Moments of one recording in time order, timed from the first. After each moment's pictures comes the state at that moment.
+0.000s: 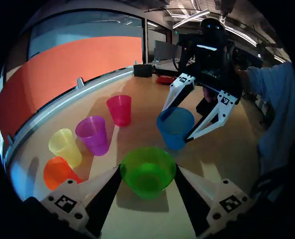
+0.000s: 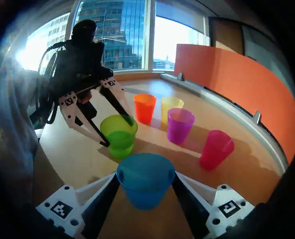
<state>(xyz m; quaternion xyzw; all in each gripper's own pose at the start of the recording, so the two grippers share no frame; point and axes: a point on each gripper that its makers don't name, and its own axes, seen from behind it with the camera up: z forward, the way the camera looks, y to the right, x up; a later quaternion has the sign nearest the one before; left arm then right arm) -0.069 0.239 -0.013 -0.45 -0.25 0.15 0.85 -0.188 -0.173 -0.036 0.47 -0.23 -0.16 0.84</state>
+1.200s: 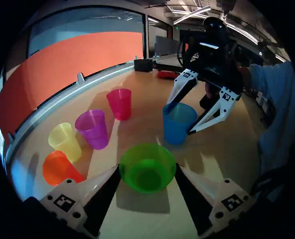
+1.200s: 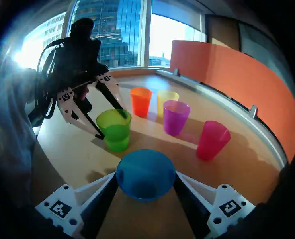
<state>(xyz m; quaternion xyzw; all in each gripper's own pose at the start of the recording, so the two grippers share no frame) -0.077 0.233 -0.020 -0.44 -0.27 0.16 0.84 -0.197 -0.155 -0.040 0.45 -0.24 -0.17 0.84</state>
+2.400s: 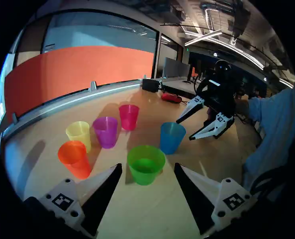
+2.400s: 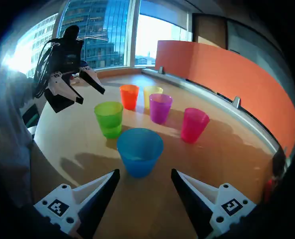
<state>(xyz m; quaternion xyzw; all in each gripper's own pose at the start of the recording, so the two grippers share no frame) -0.021 0.190 -0.051 -0.43 -0.23 0.05 0.87 -0.192 -0.106 -0.069 0.39 -0.25 -0.16 0.87</state>
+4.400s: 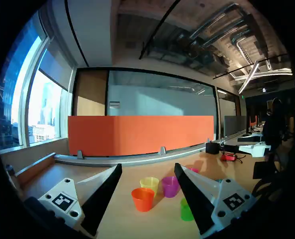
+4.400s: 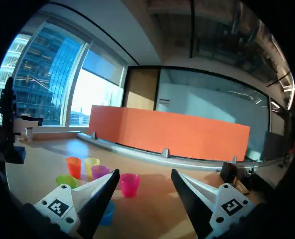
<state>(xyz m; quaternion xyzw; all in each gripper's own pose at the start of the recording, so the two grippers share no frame) 0.115 0.080 -0.048 -0.13 0.05 0.00 0.99 -0.034 -0.068 -0.050 0.11 0.03 -0.06 0.99</state>
